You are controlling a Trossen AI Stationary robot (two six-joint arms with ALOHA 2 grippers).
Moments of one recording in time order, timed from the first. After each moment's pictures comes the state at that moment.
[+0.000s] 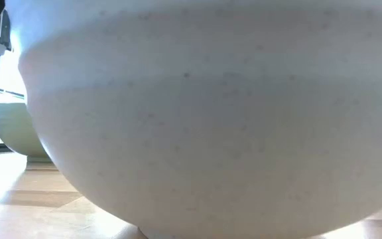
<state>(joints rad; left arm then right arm) -0.20 2.18 2.06 -1.07 -0.05 0.02 0.12 0.56 0.90 -0.66 0.46 0.33</state>
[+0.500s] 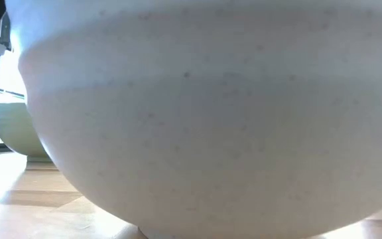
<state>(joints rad) -0.20 2.24 2.06 -1.03 -0.01 0.02 0.12 0.56 0.90 -0.67 0.45 0.34</state>
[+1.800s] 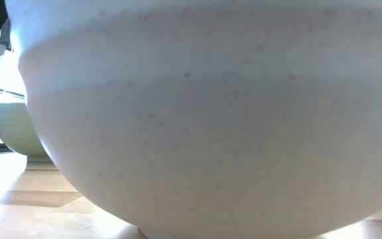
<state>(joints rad) -0.18 2.29 2.19 -1.08 0.01 0.06 0.12 0.56 0.90 -0.70 0.43 0.34</state>
